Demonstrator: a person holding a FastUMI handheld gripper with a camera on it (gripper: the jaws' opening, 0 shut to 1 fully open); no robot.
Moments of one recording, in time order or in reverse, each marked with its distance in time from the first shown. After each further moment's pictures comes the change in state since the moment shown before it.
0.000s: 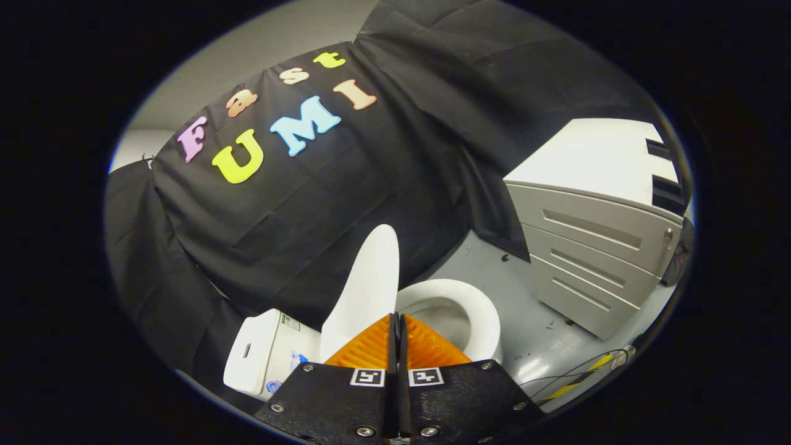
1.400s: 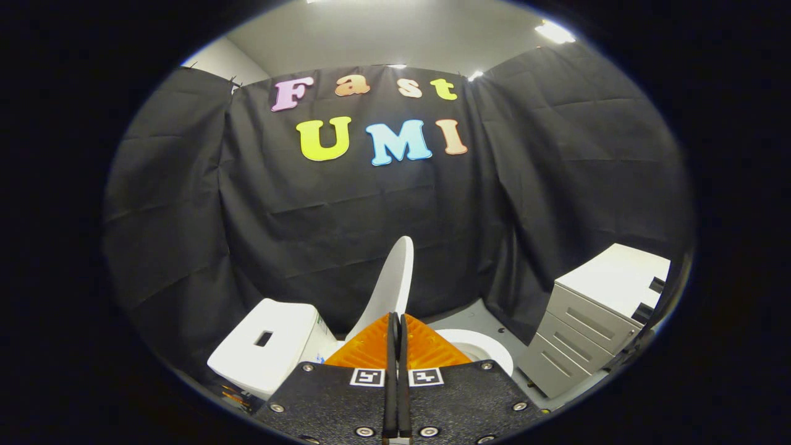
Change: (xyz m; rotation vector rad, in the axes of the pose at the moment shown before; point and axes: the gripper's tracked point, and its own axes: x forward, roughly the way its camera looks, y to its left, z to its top) arm -0.044 0.194 0.011 -0.433 -0.177 0.026
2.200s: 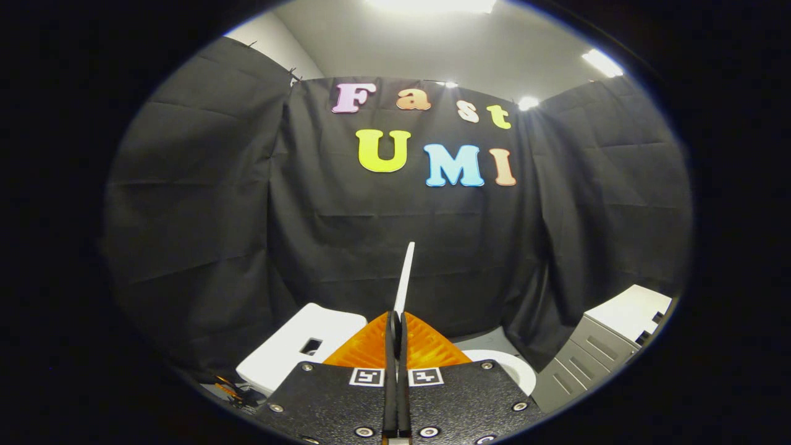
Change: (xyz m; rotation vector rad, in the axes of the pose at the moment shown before) arm -0.017 0.138 0.013 -0.161 -0.083 0.142
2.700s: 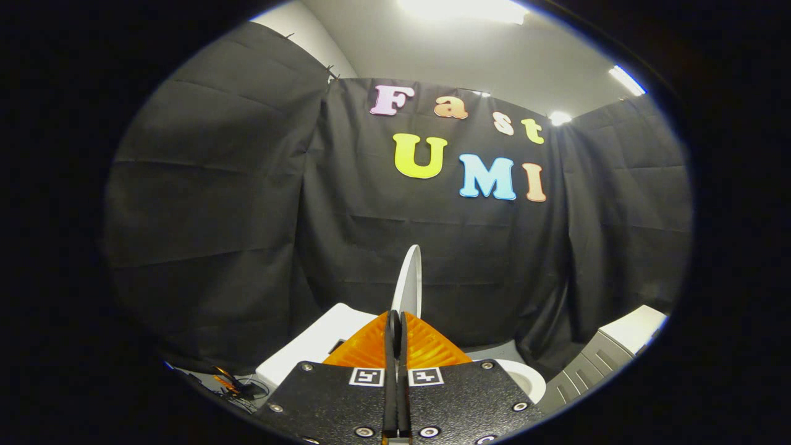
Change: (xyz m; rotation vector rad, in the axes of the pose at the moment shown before) arm 0.001 0.066 0.000 -0.088 -0.015 0.097
